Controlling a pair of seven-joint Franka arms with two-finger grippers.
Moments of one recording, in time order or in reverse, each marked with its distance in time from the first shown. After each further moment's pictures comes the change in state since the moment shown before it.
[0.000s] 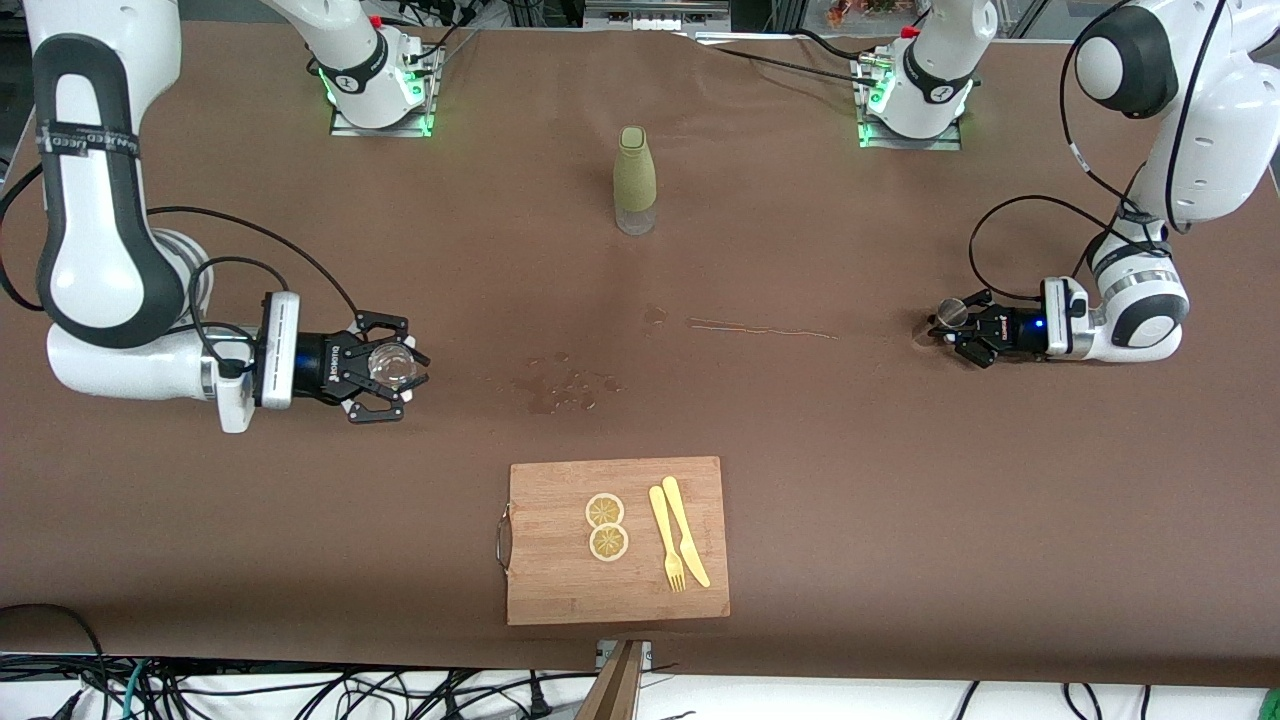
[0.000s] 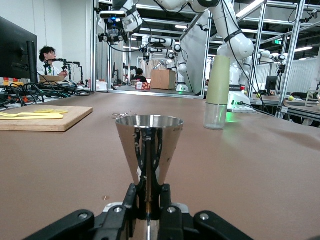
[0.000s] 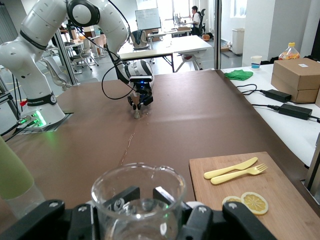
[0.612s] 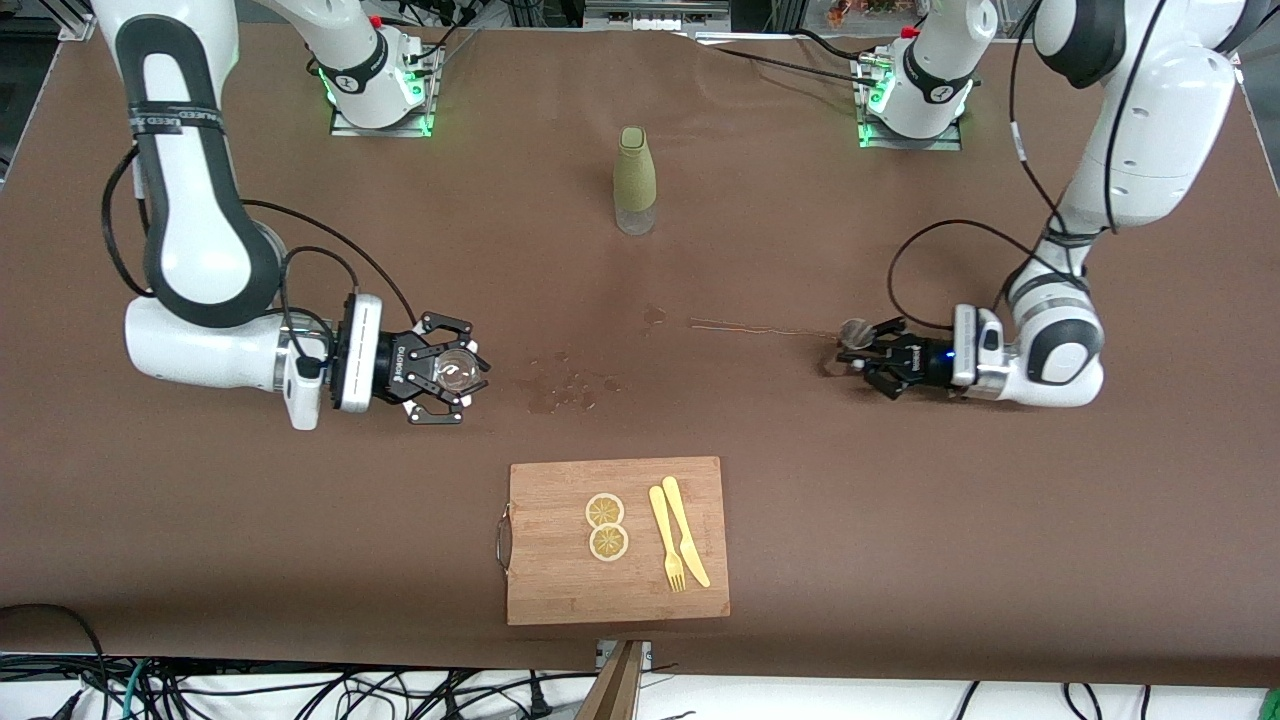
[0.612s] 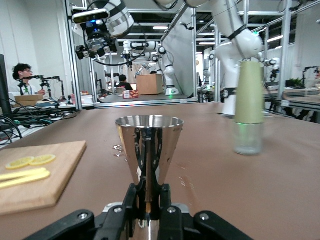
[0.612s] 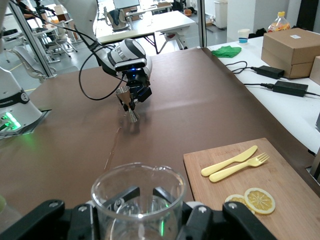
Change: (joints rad) left arm -0.178 -0.093 -0.239 0.020 -0.192 0.230 -0.087; right arm 0.144 -0.003 0.000 -0.003 0.000 0.213 0.150
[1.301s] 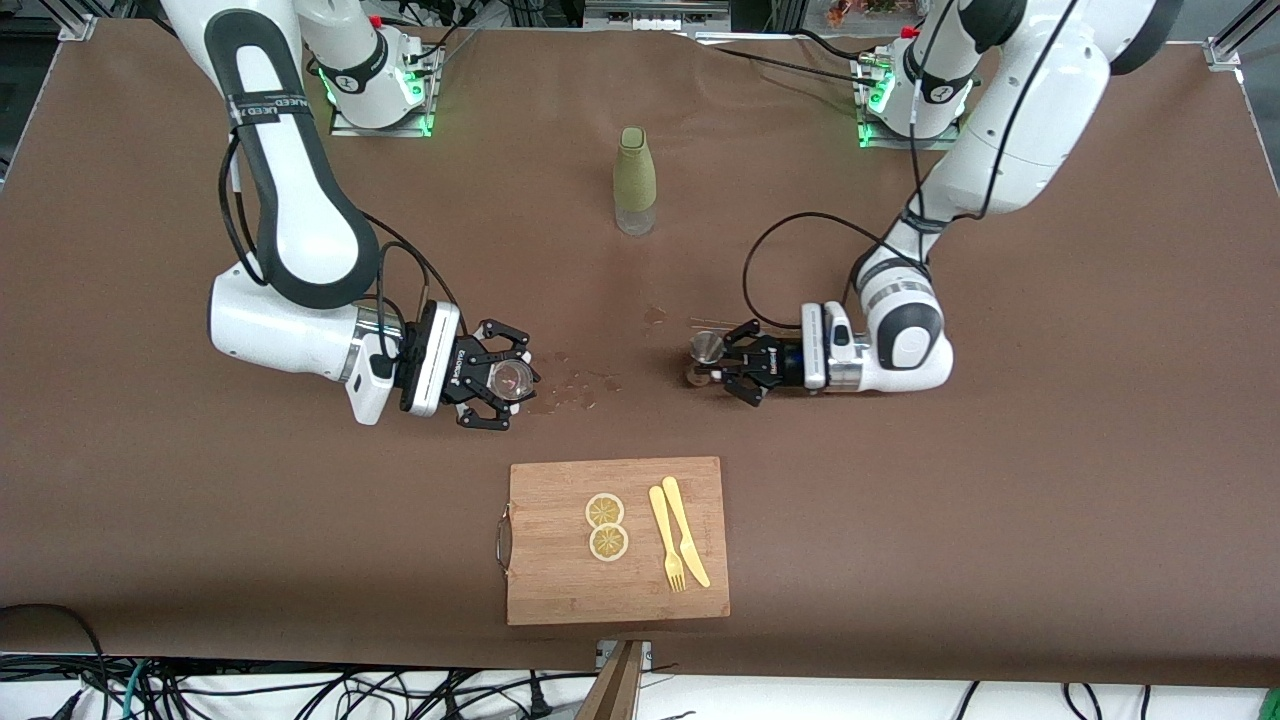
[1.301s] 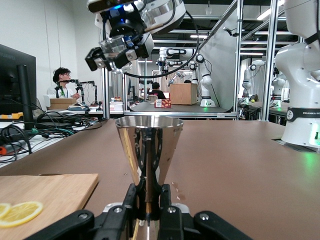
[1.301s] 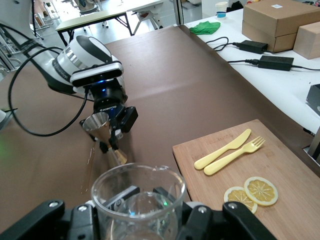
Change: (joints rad) left arm -0.266 0.005 -0.133 0.020 -0.406 0.294 -0.068; right arm 0.123 0.019 0.000 -0.009 0.000 0.214 0.129
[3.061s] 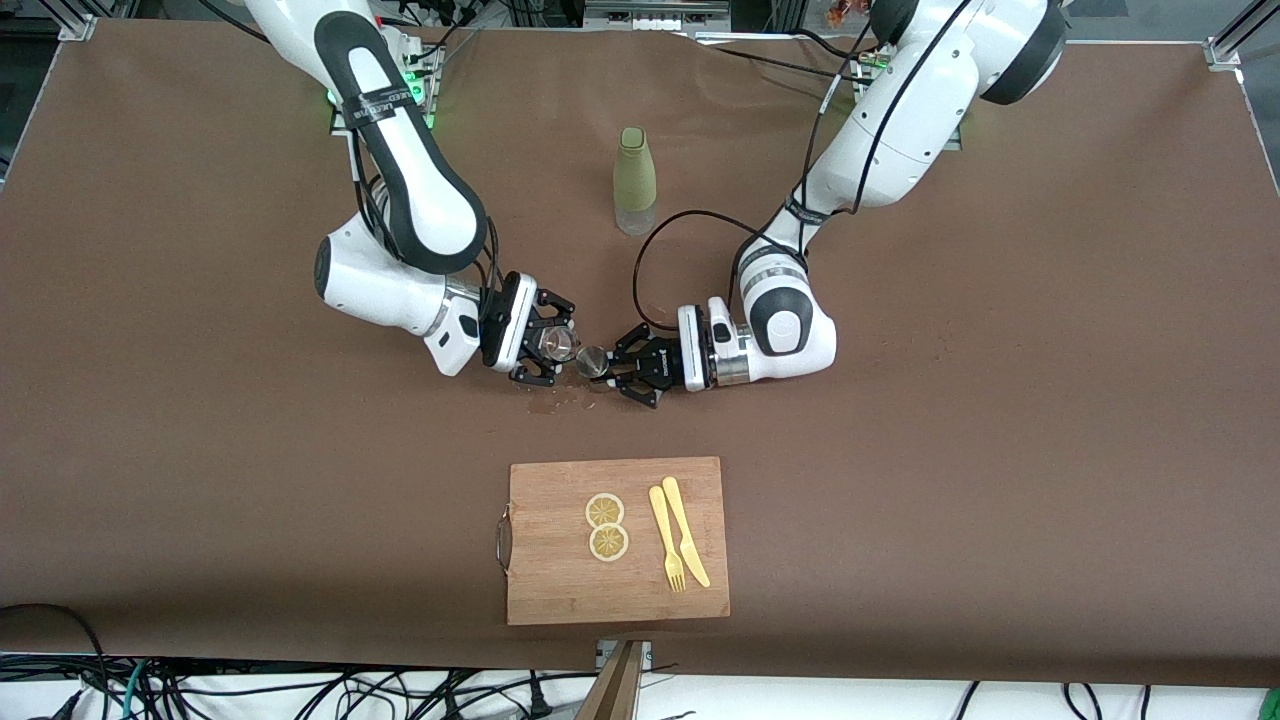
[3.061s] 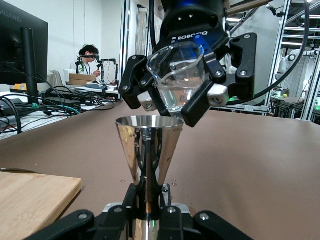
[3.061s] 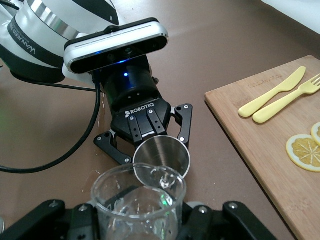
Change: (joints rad) left arm -0.262 0.138 0.001 0.252 -0.247 0.282 -0.096; right arm 0.147 -0.033 0.035 -0.223 -0.001 0.244 -0.014
